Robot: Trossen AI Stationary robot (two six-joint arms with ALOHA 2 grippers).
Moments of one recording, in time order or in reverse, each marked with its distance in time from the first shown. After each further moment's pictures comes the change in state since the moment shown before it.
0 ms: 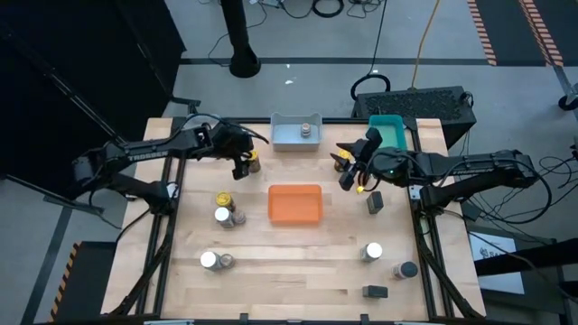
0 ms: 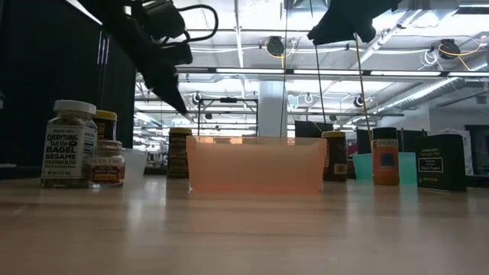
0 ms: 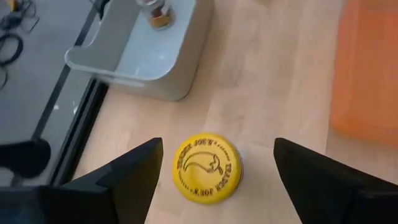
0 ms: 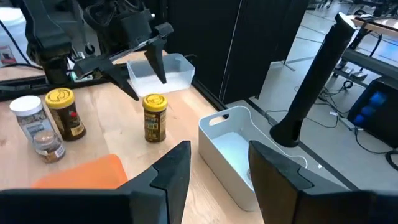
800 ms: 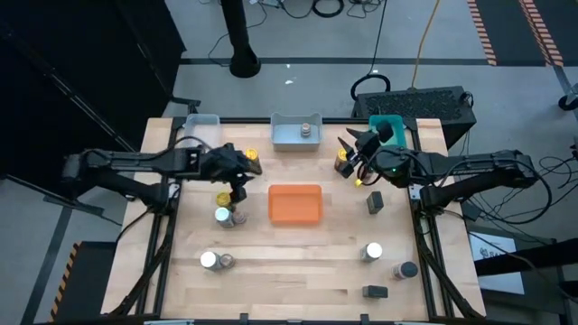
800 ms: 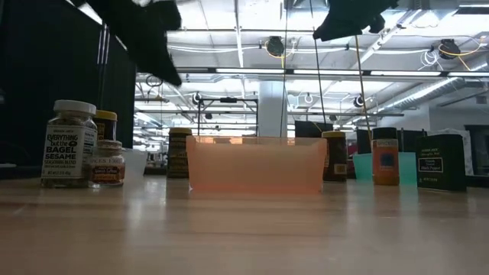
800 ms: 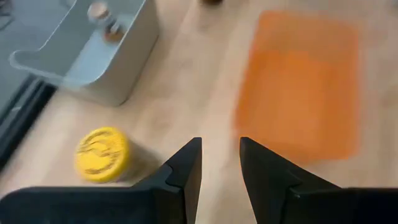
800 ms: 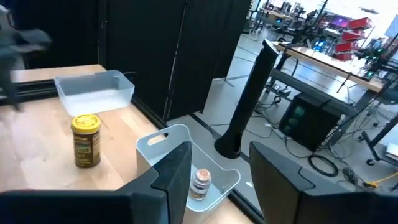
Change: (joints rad) left arm -0.324 -0.129 -0.019 -0.071 -0.138 -0.357; right arm -0.005 -0.002 0.000 0.073 0.251 -0.108
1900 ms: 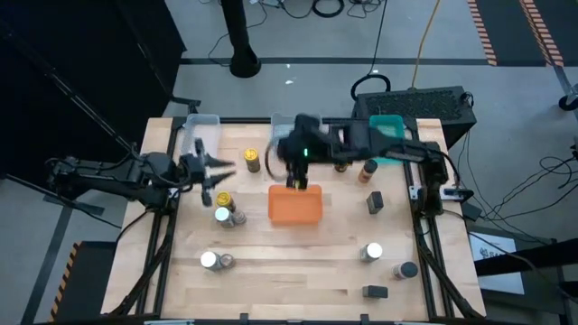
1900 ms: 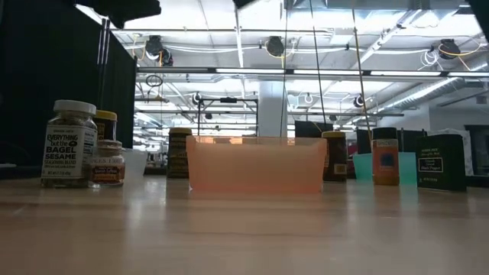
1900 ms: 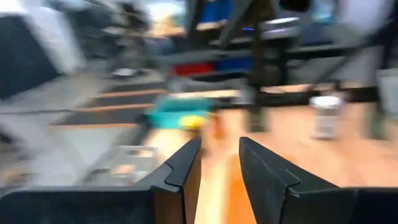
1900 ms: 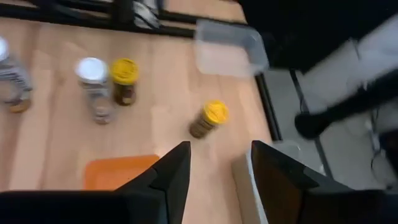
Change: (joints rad) left arm -0.203 -0.531 -0.274 0.448 -0.096 0.195; right arm 0.009 0.867 1.353 -0.946 -0.485 -0.119
